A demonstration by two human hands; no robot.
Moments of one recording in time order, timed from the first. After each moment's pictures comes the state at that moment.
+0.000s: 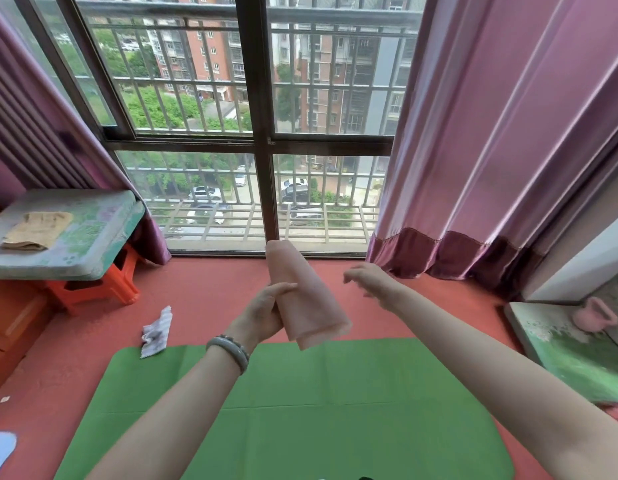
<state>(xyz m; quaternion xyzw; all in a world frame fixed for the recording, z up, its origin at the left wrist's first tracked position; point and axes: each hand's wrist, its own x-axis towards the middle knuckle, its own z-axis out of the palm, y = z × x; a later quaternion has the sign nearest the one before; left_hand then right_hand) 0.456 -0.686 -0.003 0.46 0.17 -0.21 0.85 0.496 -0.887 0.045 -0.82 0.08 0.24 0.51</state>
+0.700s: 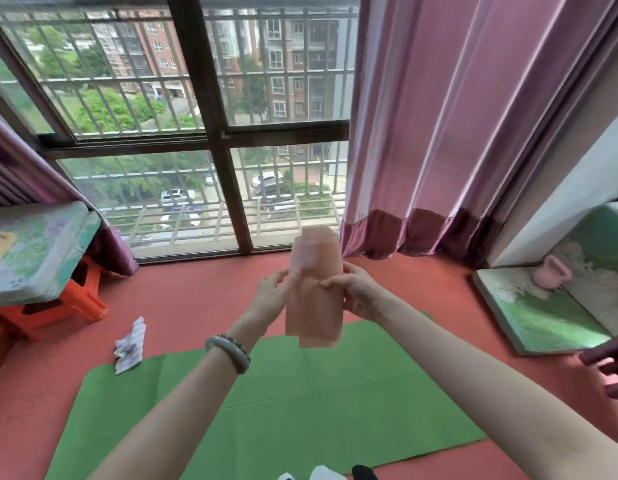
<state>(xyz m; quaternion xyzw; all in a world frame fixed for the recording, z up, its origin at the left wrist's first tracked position) 0.459 -0.766 -0.002 0.79 0.06 -0.15 0.60 0.463 -0.944 0.015 -0.62 0.09 0.23 0.74</state>
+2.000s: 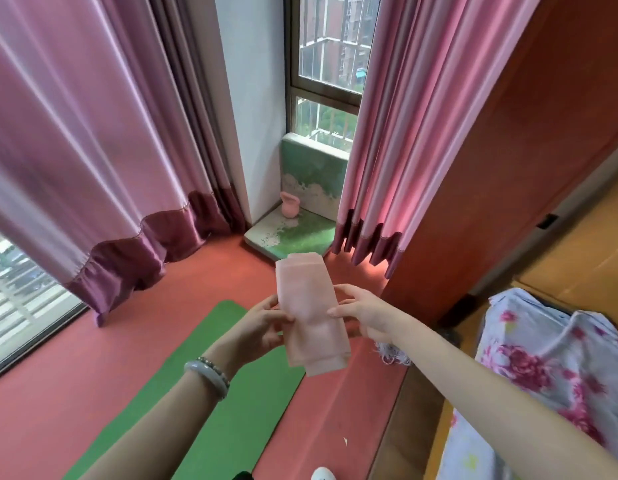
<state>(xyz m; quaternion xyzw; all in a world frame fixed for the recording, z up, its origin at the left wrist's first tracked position) 0.327 -1.289 -0.023 0.49 -0.11 -0.63 0.59 0.172 -1.435 -0.010 -0.57 0.39 0.02 0.72</state>
